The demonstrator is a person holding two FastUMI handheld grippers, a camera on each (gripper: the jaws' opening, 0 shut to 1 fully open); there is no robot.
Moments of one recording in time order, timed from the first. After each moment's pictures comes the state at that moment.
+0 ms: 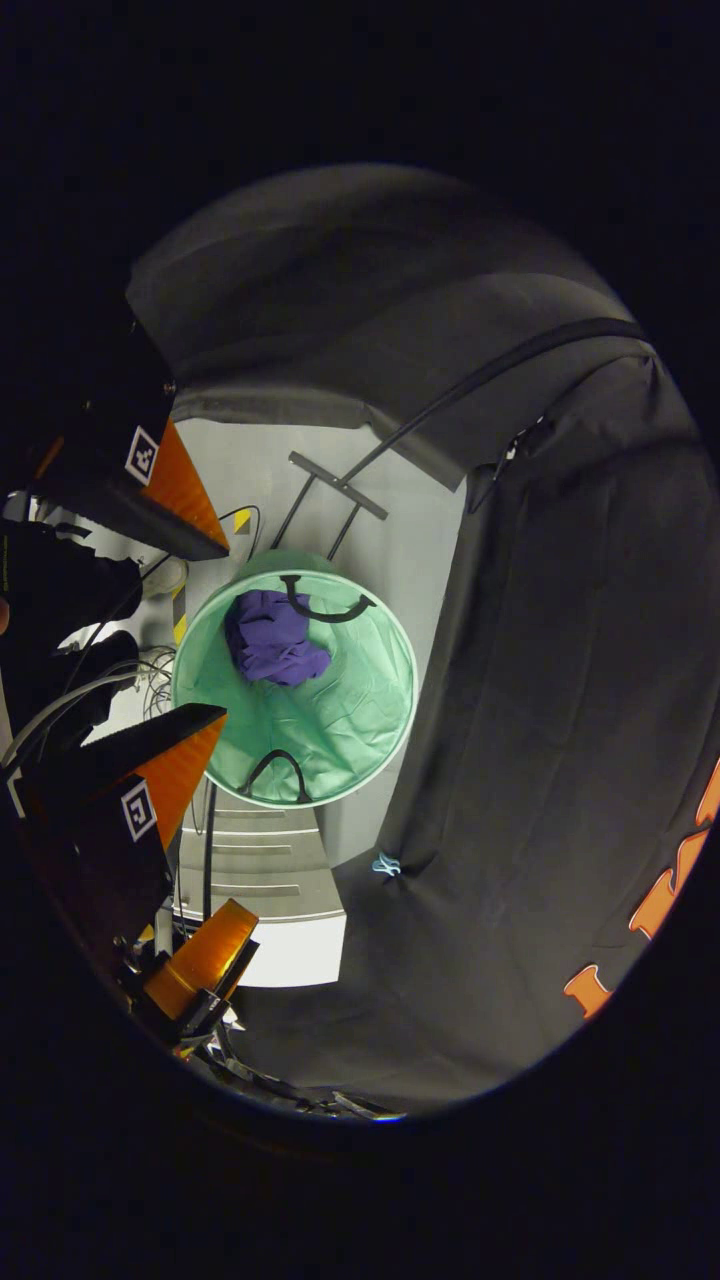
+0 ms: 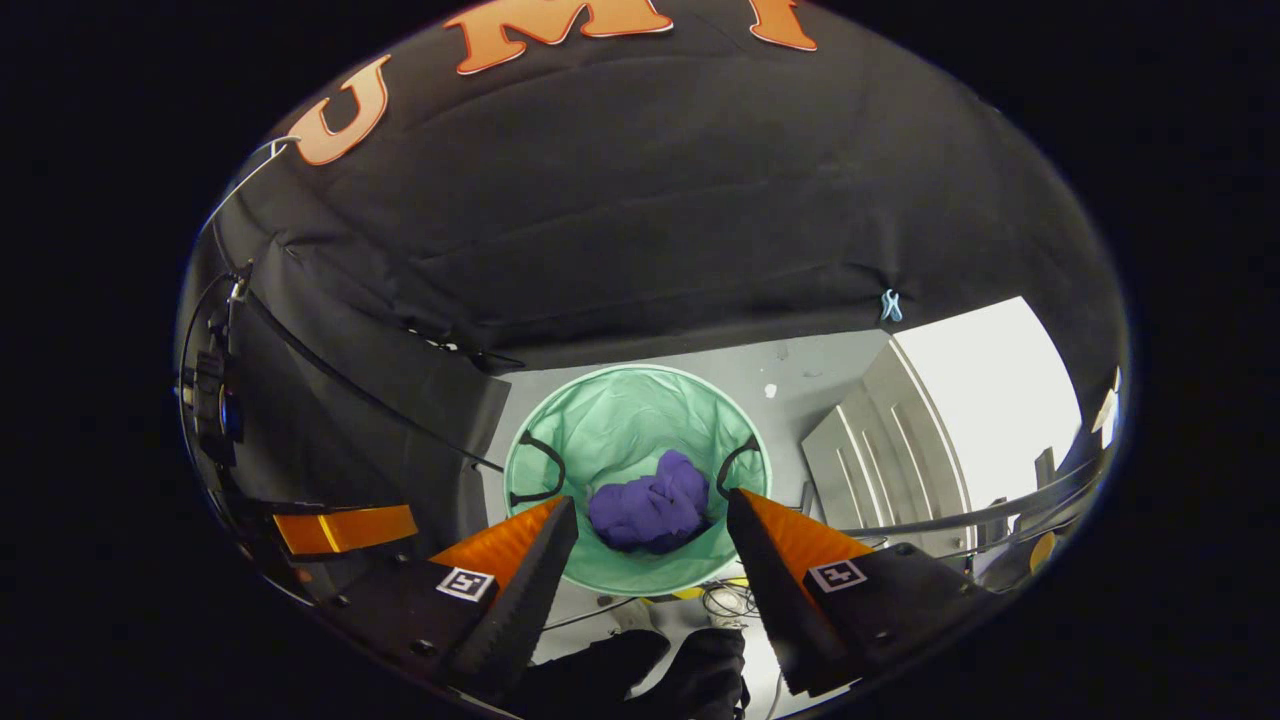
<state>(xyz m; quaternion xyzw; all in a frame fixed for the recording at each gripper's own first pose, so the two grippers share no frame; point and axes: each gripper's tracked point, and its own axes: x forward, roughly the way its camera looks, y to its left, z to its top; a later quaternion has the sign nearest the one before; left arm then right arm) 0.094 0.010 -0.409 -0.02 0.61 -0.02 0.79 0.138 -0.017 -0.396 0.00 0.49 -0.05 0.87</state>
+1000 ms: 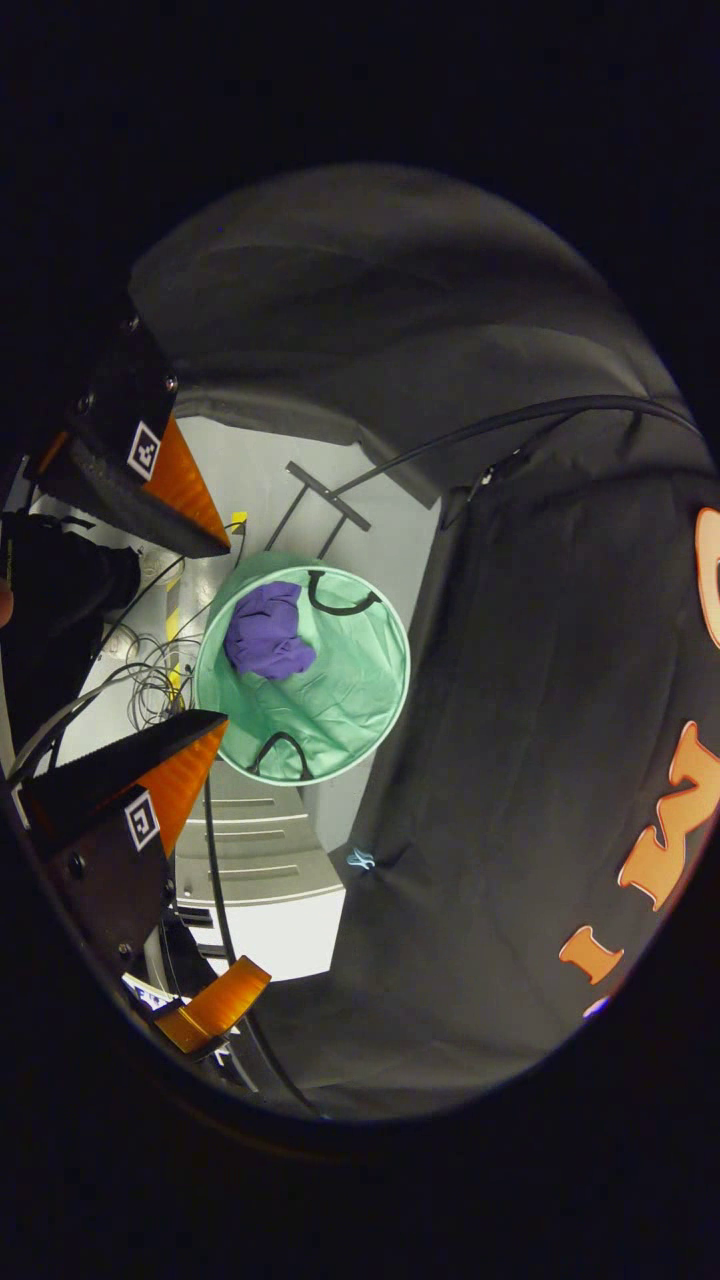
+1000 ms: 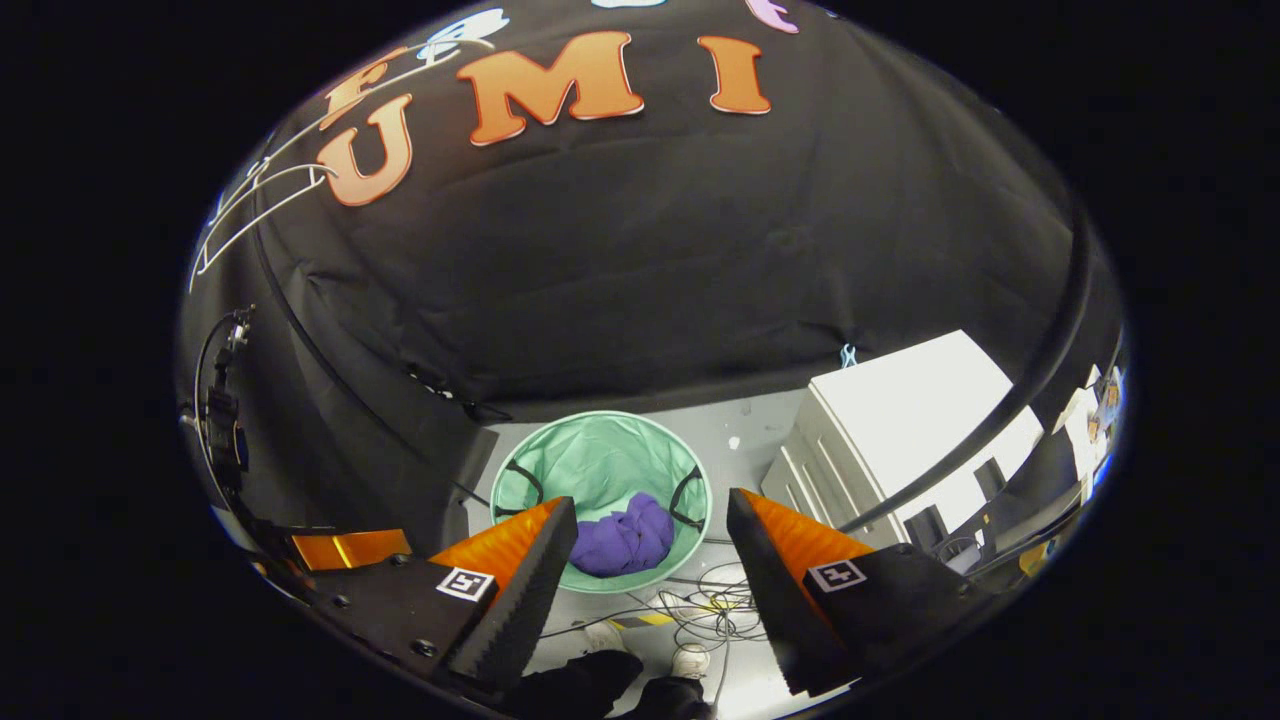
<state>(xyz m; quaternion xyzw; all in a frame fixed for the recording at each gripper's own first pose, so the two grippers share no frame) 0.006 -0.034 -0.337 -0.01 0.53 0.00 0.85 0.065 -0.059 -0.271 -0.01 0.37 -0.05 0.93</state>
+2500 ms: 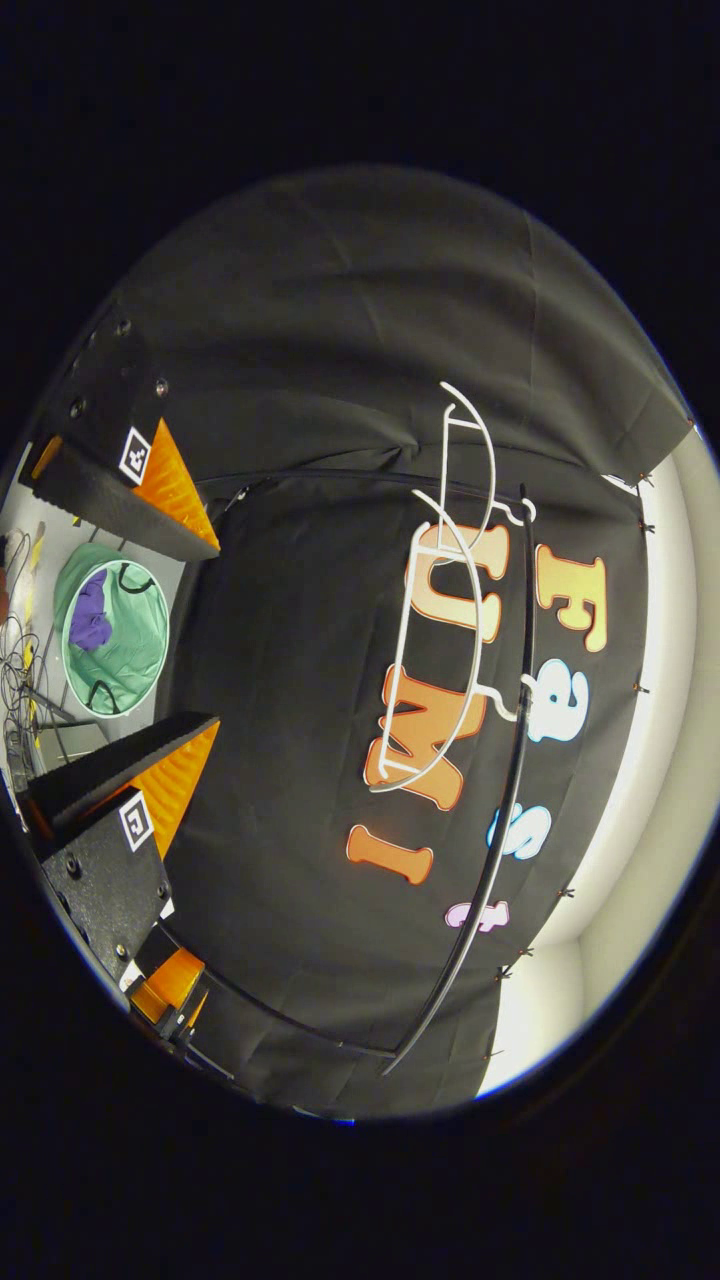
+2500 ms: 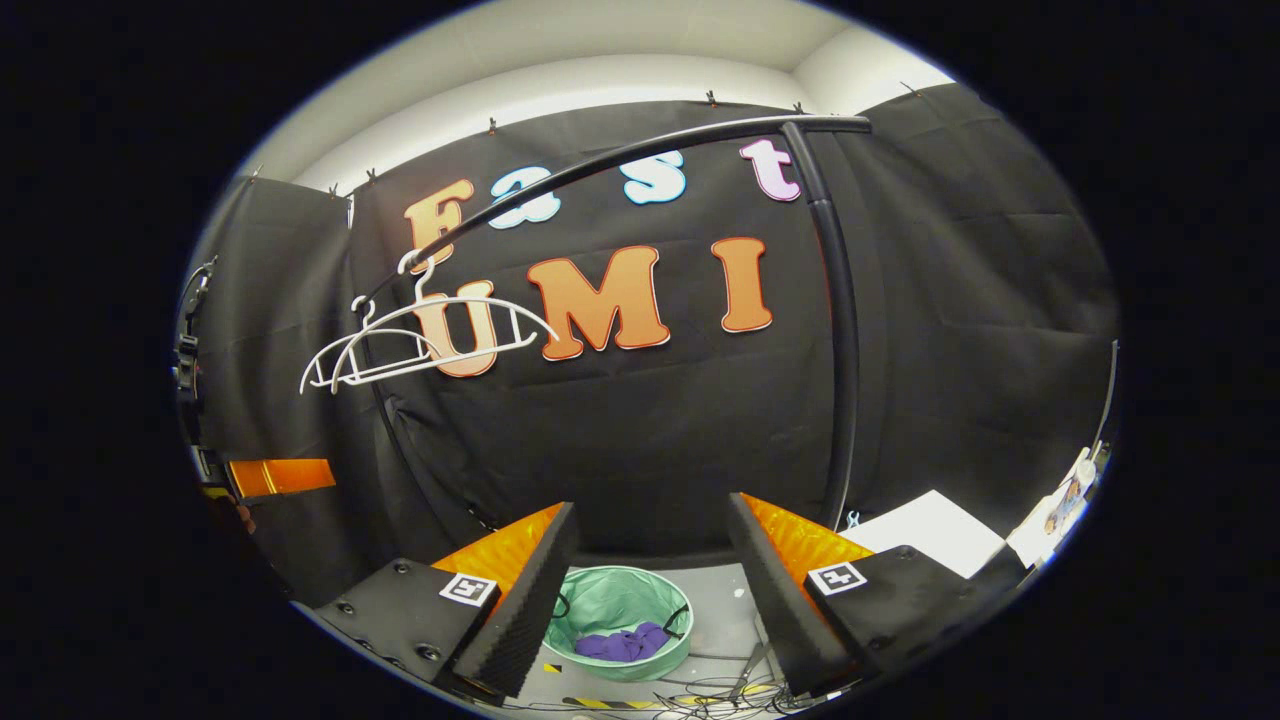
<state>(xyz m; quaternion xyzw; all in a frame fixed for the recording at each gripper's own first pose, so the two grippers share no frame) -0.027 -0.069 -0.030 -0.02 0.17 0.00 0.98 -0.003 -0.069 0.006 -0.03 0.12 0.04 0.99</state>
